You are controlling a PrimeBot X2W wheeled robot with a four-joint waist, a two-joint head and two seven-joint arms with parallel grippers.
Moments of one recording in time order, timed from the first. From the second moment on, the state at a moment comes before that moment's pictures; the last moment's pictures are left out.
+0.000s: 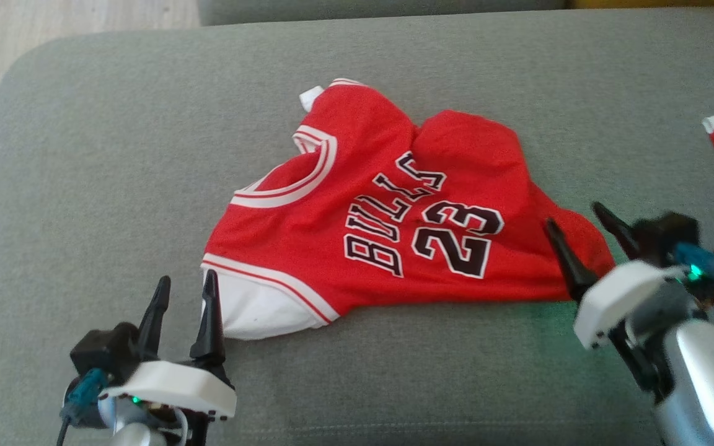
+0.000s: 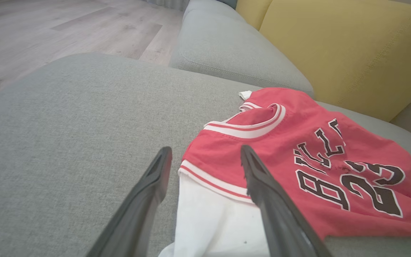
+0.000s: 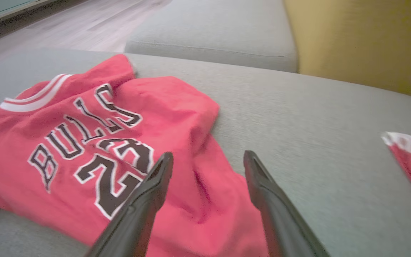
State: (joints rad) left arm 0.02 0.24 -0.38 0.06 -0.53 0.24 -0.25; right arm -0.15 -0.24 0.13 0.14 0.18 0.12 0.22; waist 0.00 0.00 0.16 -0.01
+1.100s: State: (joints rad) left arm -0.03 0.16 -0.37 0.08 -0.48 0.18 -0.25; right arm -0.84 -0.31 0.38 0.98 0.33 0.12 0.18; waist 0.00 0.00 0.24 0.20
